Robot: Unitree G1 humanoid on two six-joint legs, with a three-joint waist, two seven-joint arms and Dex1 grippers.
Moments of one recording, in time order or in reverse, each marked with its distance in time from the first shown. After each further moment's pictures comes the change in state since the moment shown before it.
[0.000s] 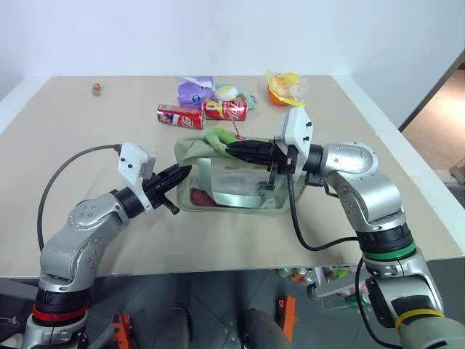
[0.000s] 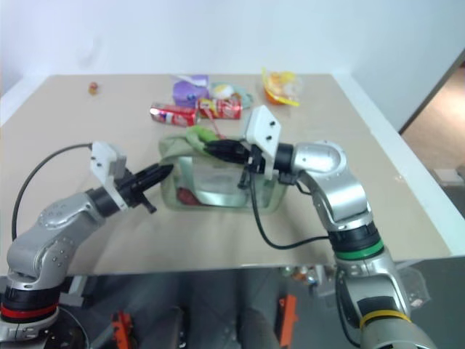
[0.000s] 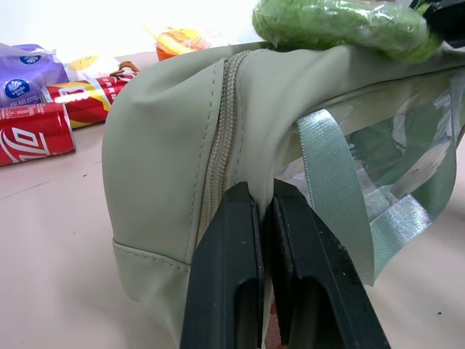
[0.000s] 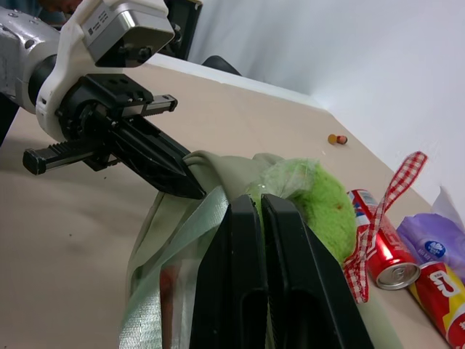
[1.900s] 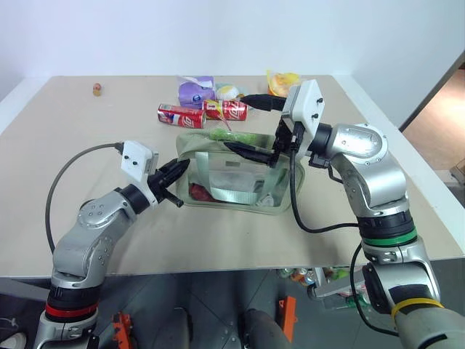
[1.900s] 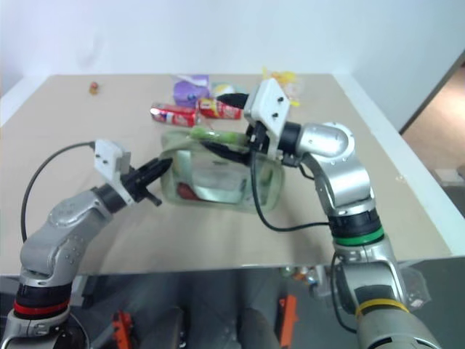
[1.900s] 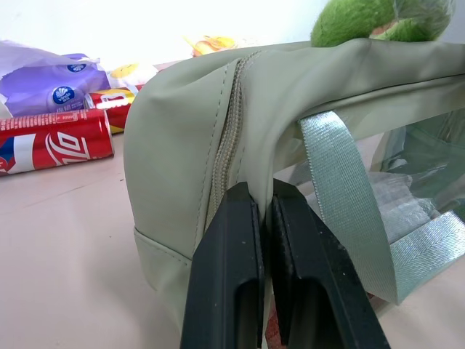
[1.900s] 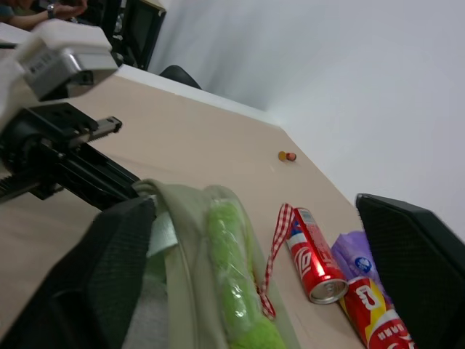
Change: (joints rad) left arm -0.020 -0.061 -0.019 0.030 0.089 -0.043 0.084; right arm -0.102 0.022 -0.042 0.108 -0.058 -0.067 -0.030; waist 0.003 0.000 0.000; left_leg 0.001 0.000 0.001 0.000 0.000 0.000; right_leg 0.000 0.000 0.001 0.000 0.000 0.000
